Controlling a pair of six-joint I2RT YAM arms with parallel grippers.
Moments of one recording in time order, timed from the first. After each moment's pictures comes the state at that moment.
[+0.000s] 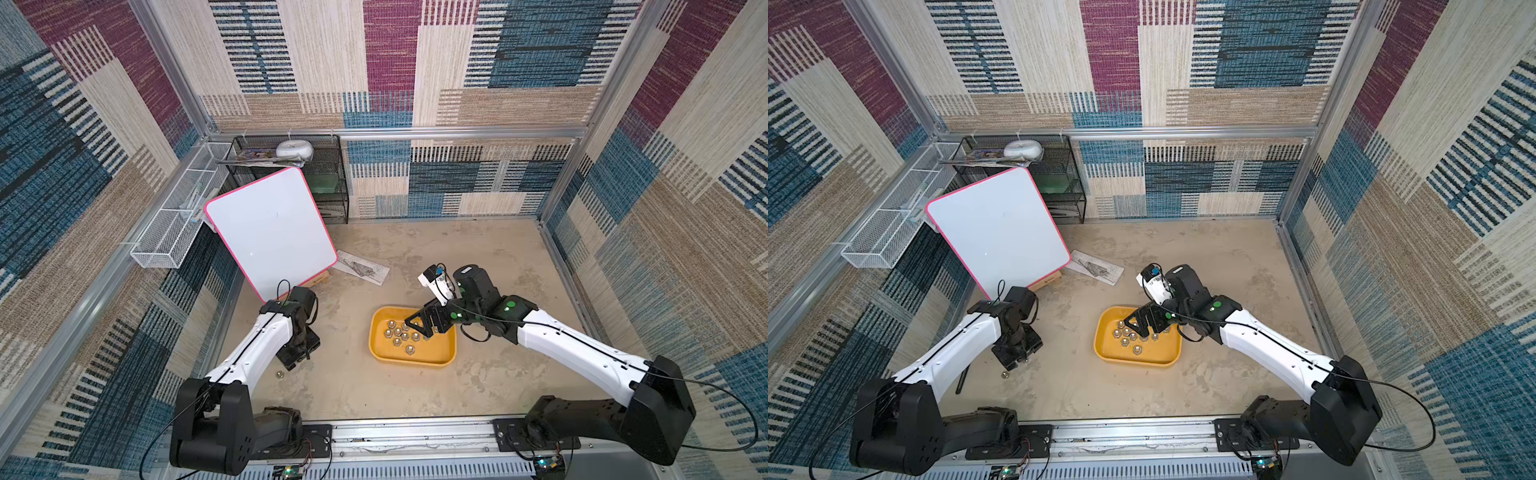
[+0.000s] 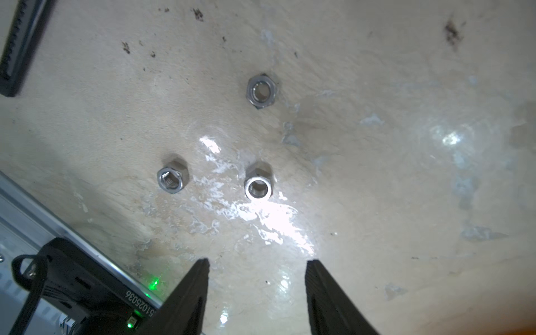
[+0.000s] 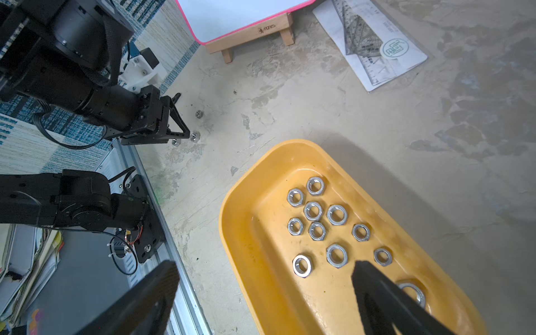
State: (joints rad) left arm -0.10 1.29 0.80 -1.06 -0.13 -0.94; right arm 0.72 1.28 0.94 -0.35 -0.41 0.23
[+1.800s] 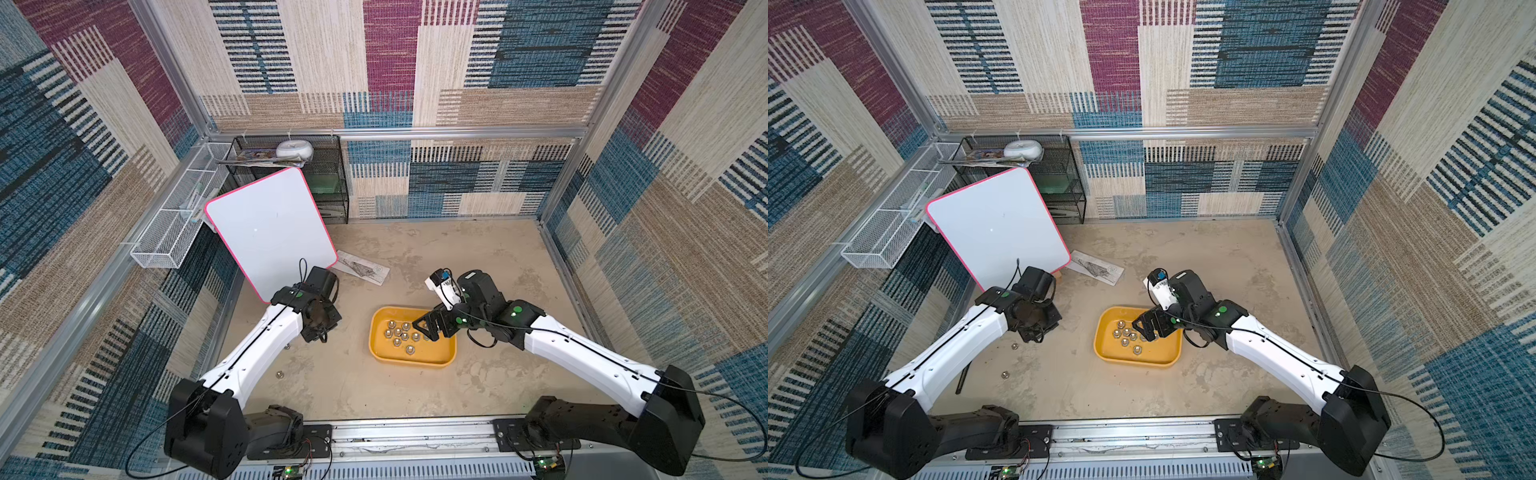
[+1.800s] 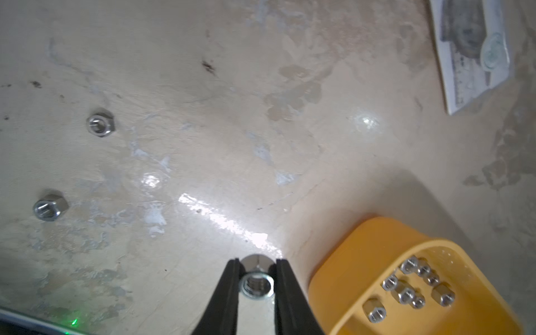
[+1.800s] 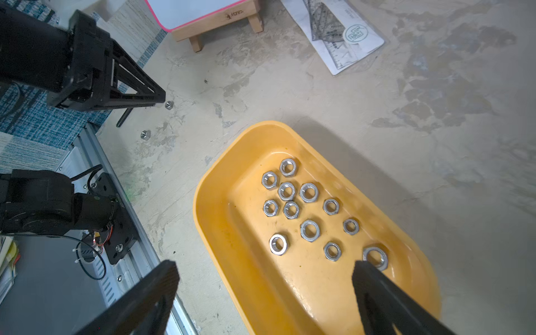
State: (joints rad) left arm -0.37 1.32 1.03 -0.98 -0.07 -0.96; right arm 0.72 1.20 0.89 -0.43 -0.28 0.24
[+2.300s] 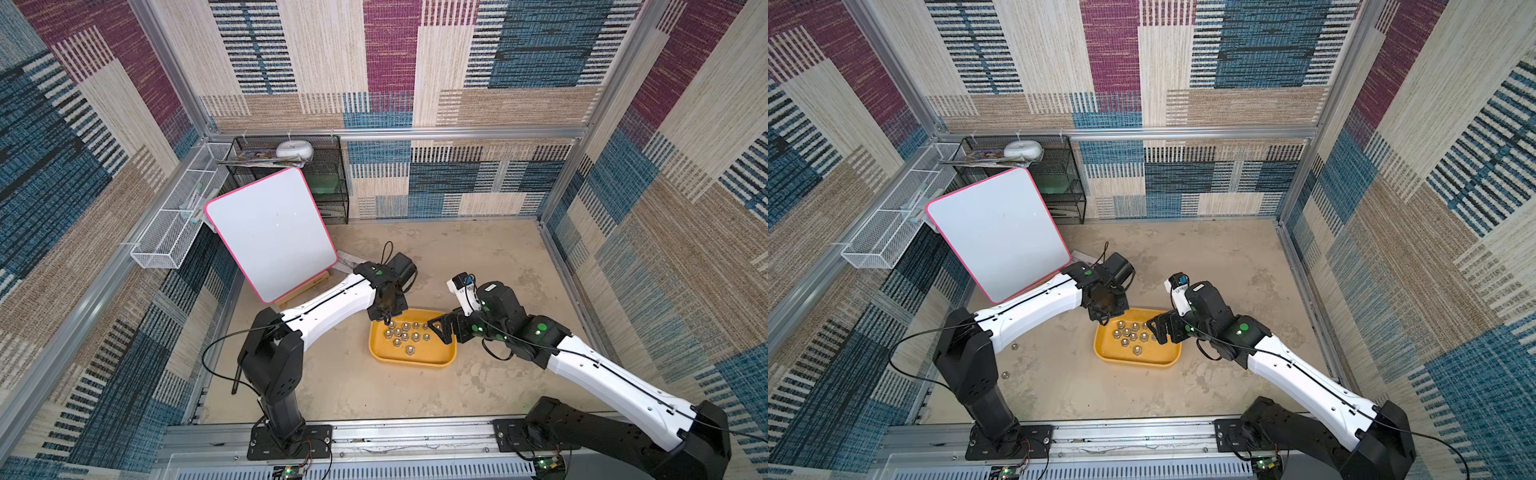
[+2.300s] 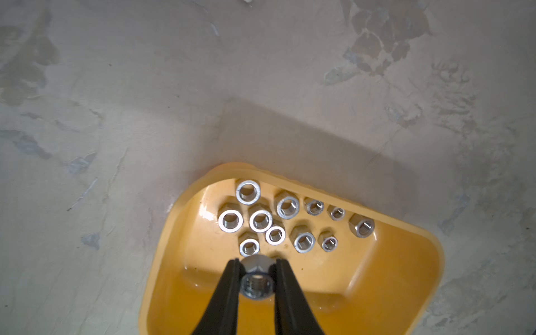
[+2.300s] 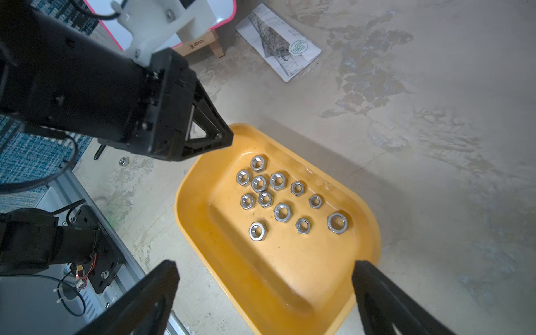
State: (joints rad) left arm -0.74 1.80 1.49 -0.98 -0.07 -0.99; right arm 0.72 0.99 0.79 -0.48 -0.14 0.36
